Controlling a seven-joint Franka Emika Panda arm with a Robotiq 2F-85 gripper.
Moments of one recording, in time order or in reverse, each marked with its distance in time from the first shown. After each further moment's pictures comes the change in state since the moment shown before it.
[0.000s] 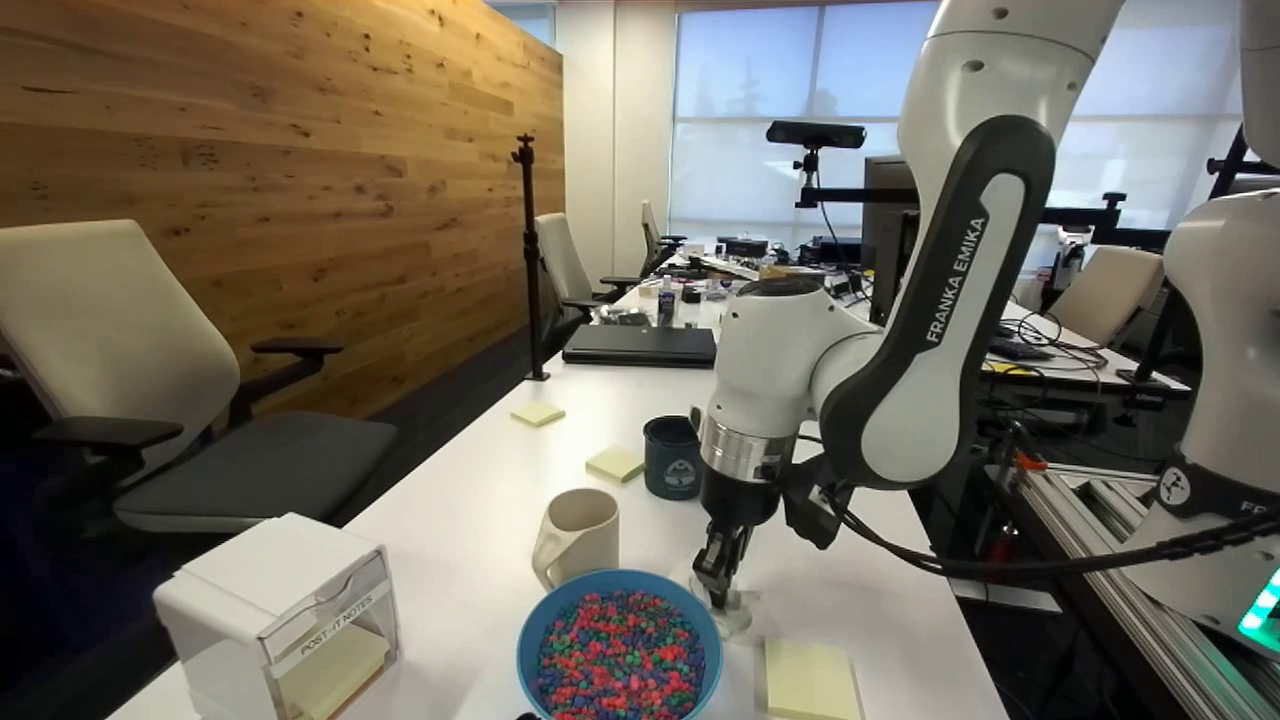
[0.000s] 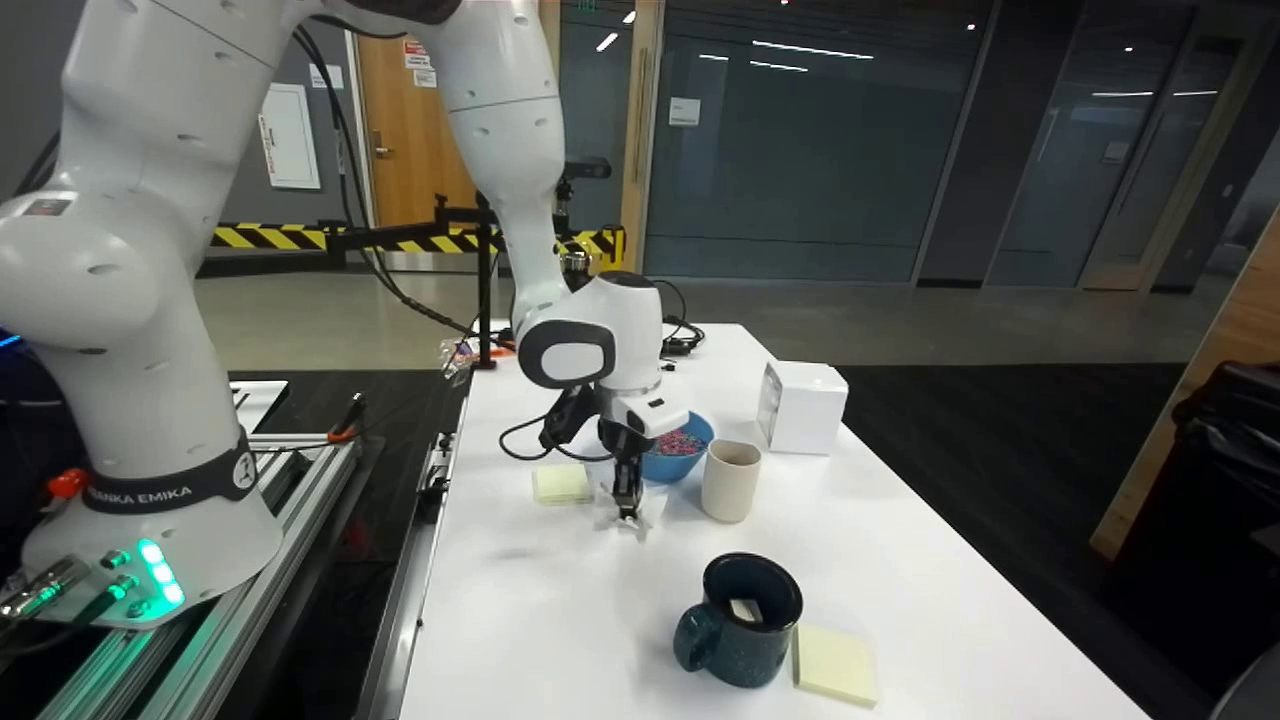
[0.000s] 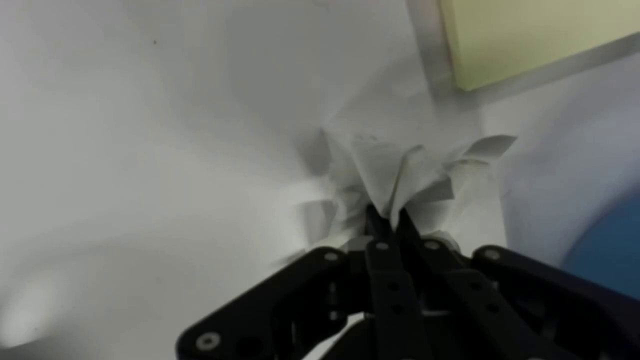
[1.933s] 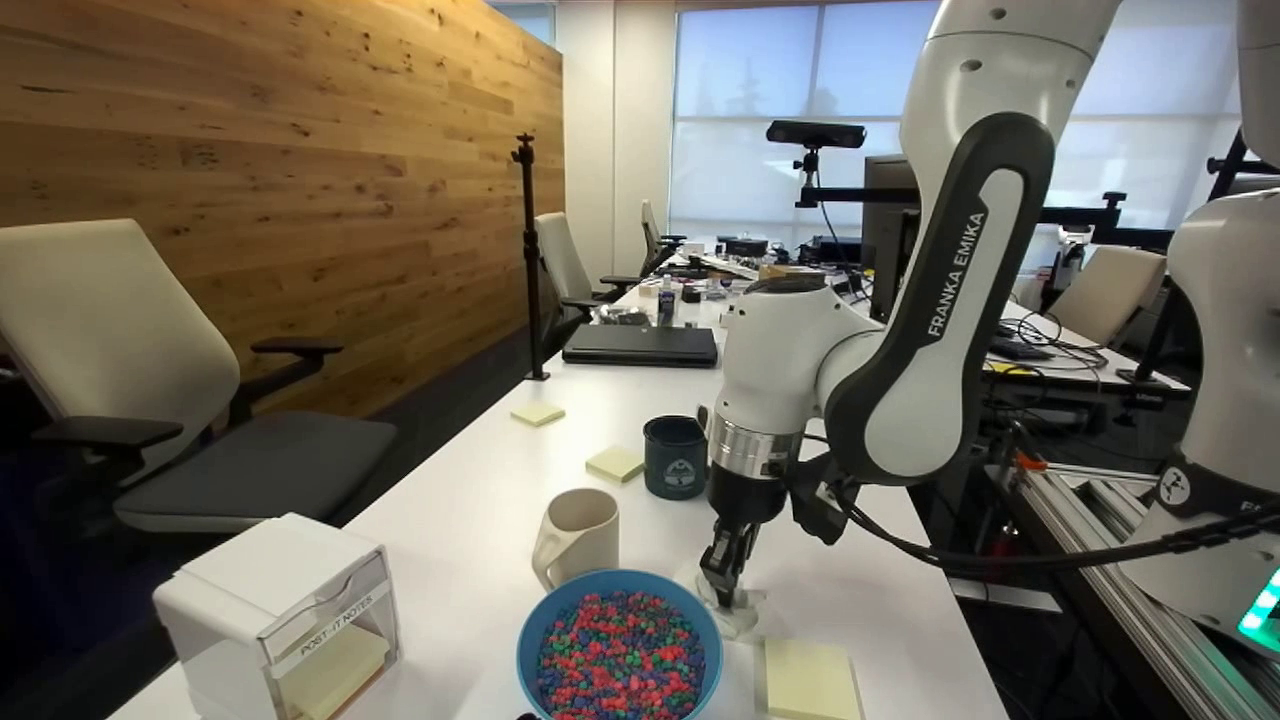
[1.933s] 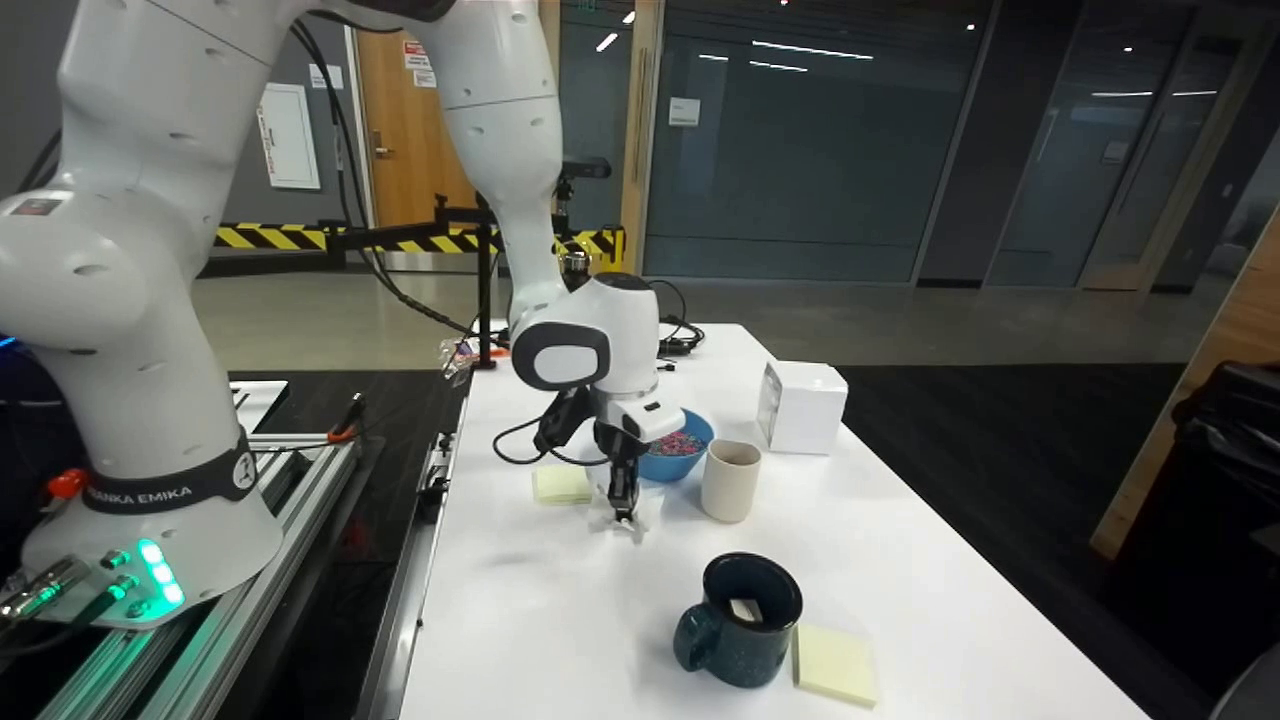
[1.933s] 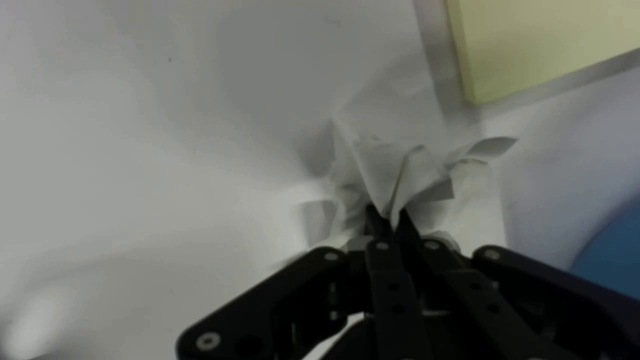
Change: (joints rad) arm -0.052 -0.011 0.039 -0.023 0.014 0.013 -0.025
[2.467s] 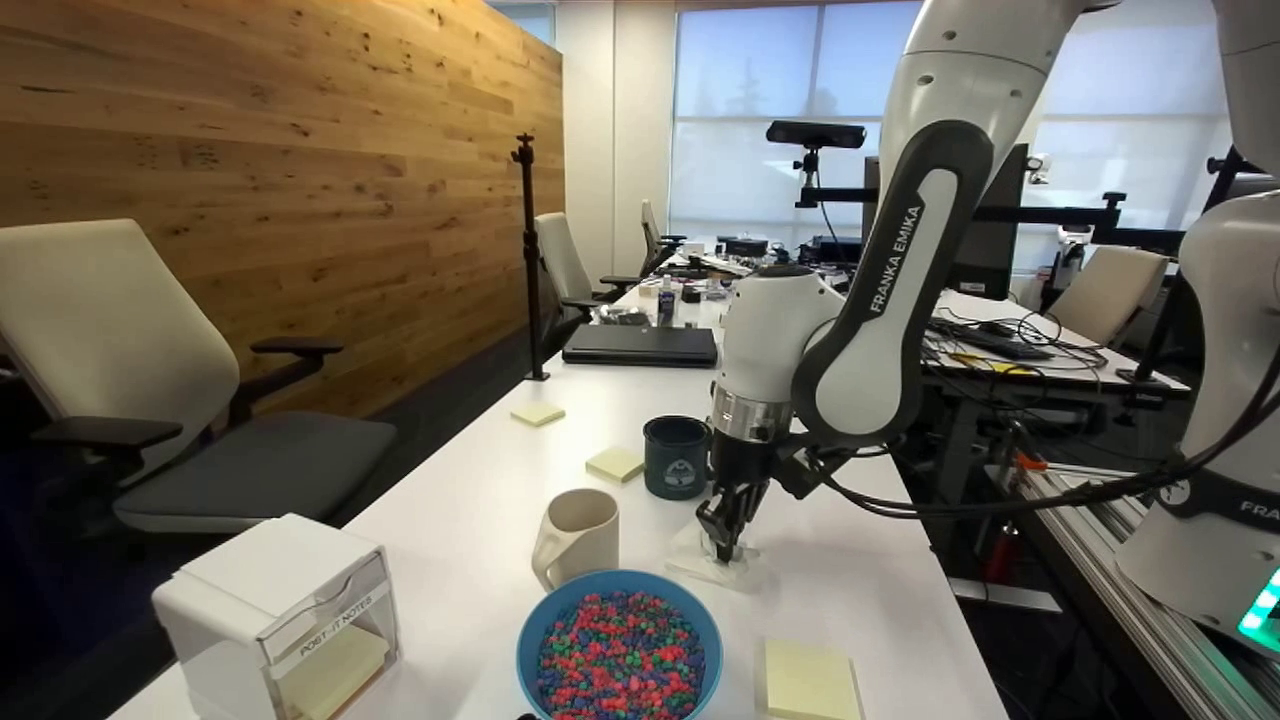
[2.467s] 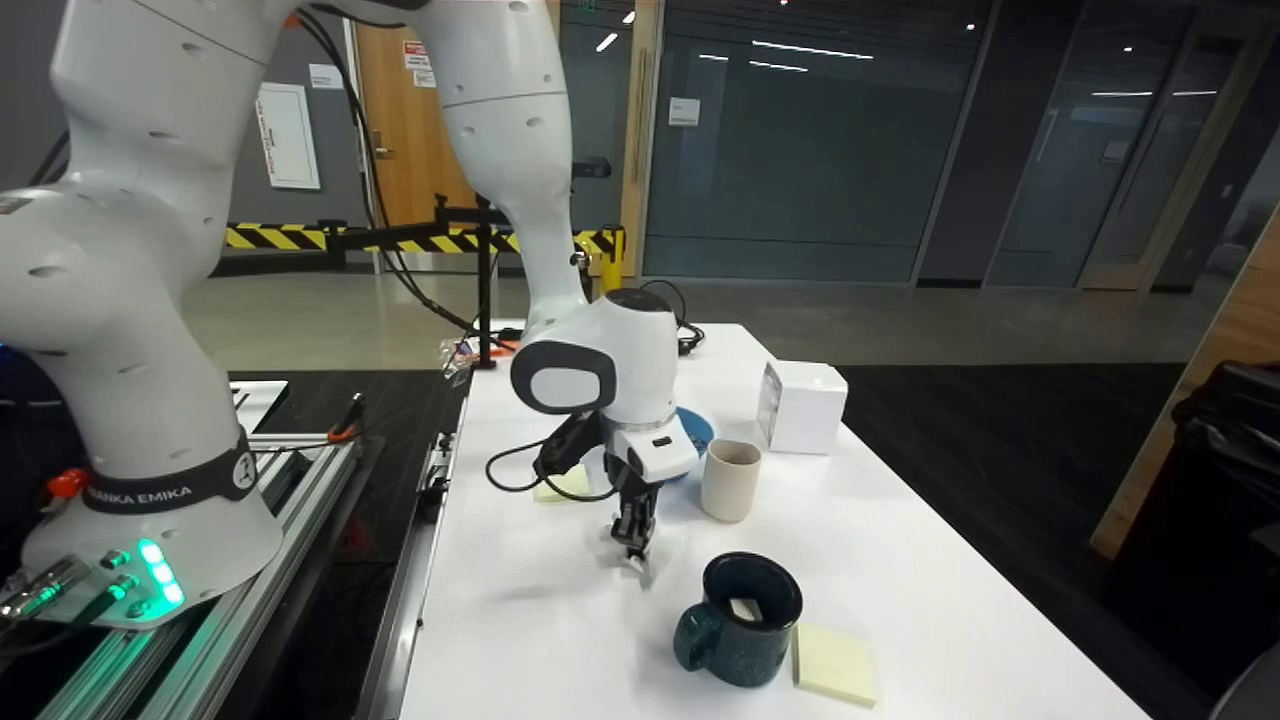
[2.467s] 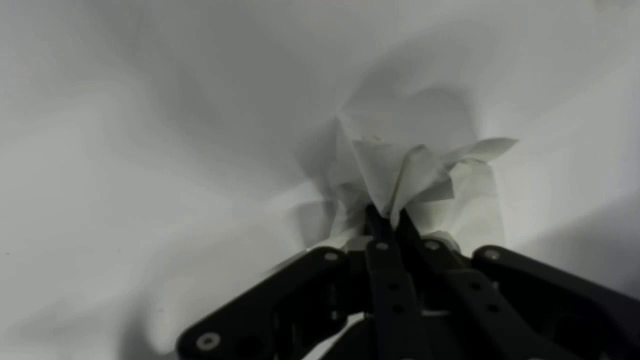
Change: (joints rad) arm -0.162 -0.004 0.012 -0.007 0.034 0.002 0.001
